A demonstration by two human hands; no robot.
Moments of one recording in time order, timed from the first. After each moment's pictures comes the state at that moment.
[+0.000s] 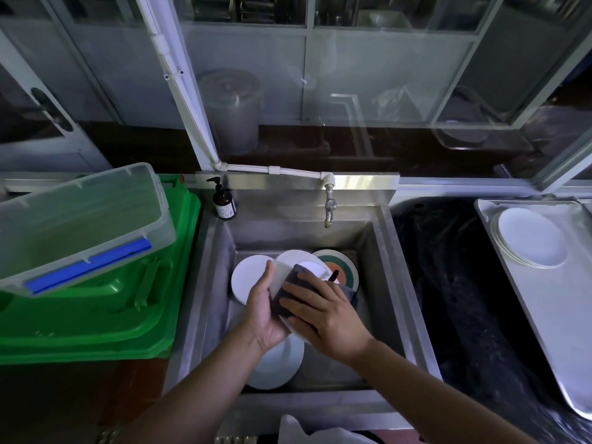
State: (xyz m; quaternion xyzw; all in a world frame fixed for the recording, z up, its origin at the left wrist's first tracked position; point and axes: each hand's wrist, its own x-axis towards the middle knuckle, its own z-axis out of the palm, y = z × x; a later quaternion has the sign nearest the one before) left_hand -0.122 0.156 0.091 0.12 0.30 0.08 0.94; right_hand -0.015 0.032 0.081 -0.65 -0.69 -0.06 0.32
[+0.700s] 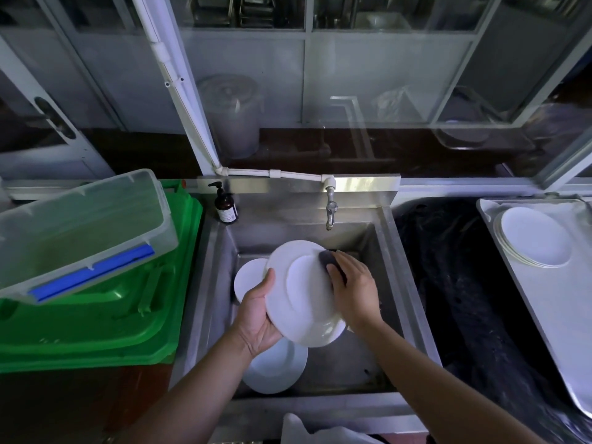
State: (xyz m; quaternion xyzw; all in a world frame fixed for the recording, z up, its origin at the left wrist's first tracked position) left_hand -0.131 0.162 0.100 0.19 0.30 0.10 0.93; right_hand 0.025 0.053 0.080 -0.85 -0.36 0.04 0.37
